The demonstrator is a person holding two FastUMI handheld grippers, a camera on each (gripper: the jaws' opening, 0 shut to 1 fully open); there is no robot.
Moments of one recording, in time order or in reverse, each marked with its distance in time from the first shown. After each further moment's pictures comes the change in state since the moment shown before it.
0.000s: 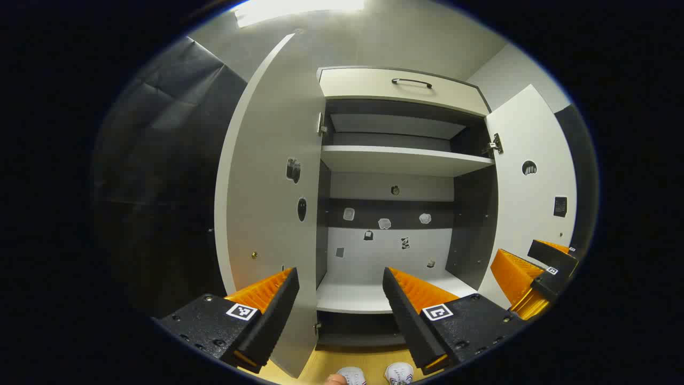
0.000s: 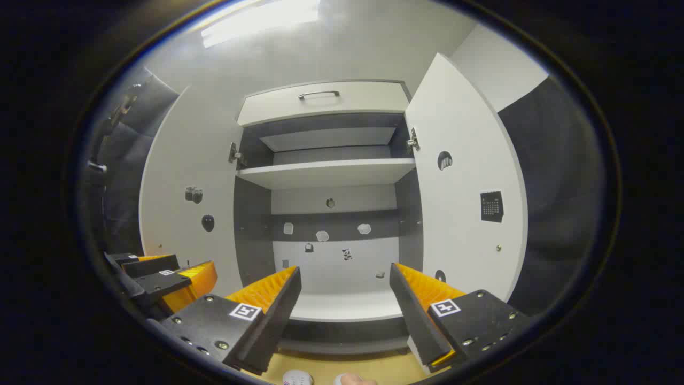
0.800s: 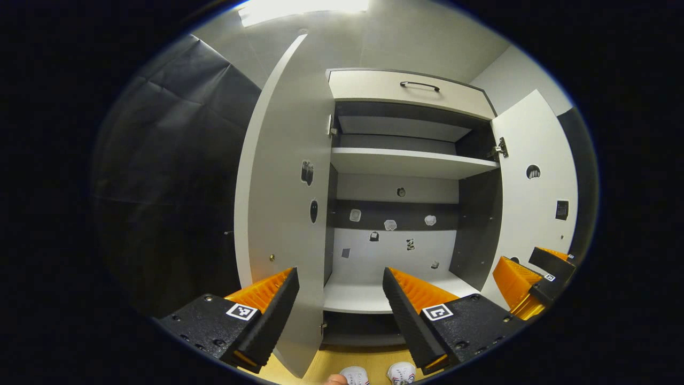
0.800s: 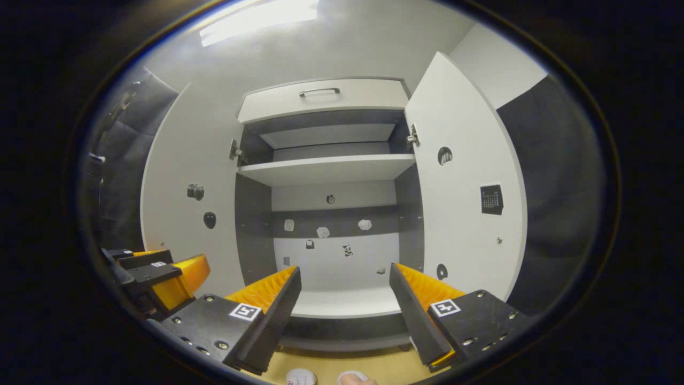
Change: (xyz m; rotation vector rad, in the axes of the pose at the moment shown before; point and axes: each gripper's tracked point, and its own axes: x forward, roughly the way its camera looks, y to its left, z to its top) left arm -0.007 0.018 0.003 -0.008 0.000 0.020; right arm -0.006 0.008 -0.014 0.005 0.034 -0.011
